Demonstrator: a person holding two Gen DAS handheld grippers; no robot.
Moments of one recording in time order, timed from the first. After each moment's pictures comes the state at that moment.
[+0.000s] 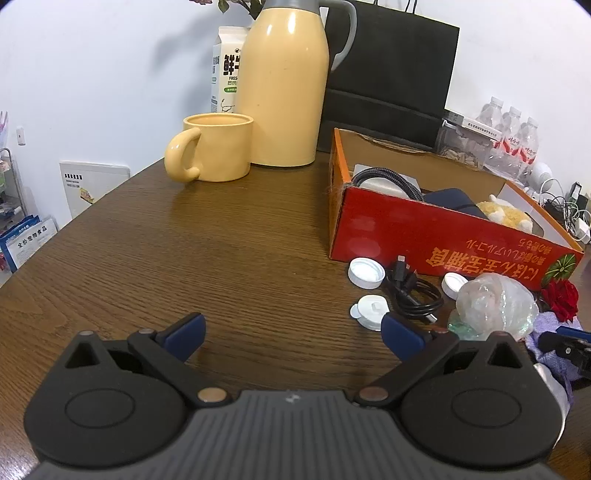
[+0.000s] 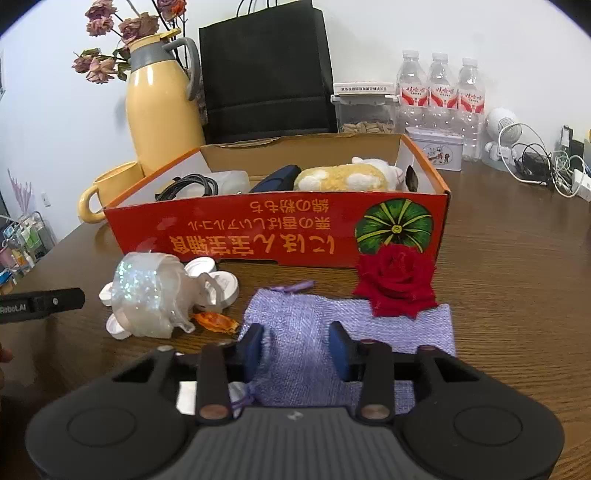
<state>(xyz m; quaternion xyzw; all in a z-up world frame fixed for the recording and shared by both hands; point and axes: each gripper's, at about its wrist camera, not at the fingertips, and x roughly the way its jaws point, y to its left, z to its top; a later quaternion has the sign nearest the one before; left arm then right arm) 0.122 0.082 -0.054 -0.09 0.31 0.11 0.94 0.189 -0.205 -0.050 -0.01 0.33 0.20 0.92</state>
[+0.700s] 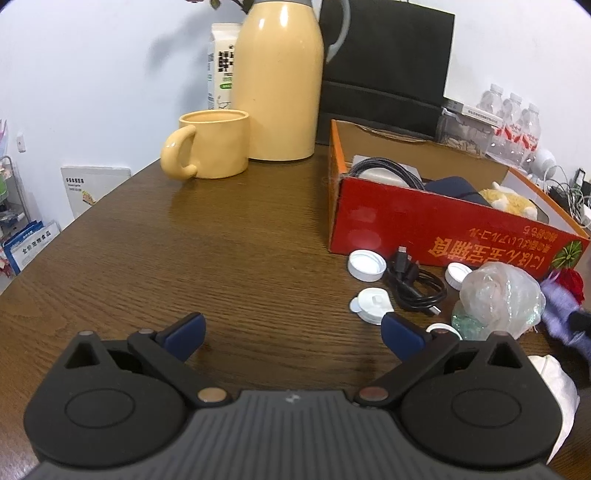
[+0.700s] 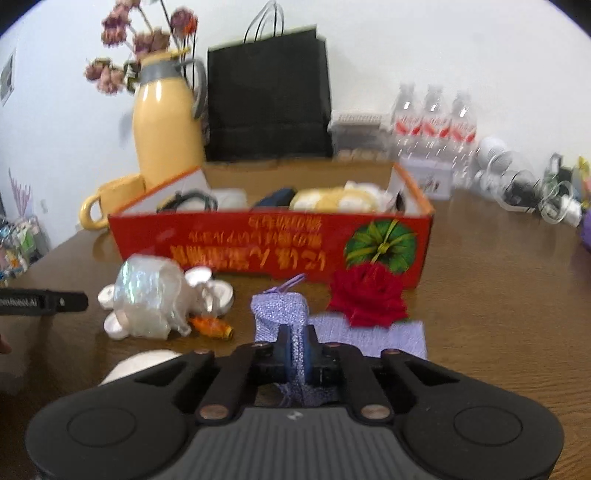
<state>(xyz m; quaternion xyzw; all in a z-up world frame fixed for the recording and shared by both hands) 0.128 0.076 -0.056 -0.07 0.32 0.11 0.94 0.168 -0.211 -0.047 -0.02 0.27 0.18 0.94</state>
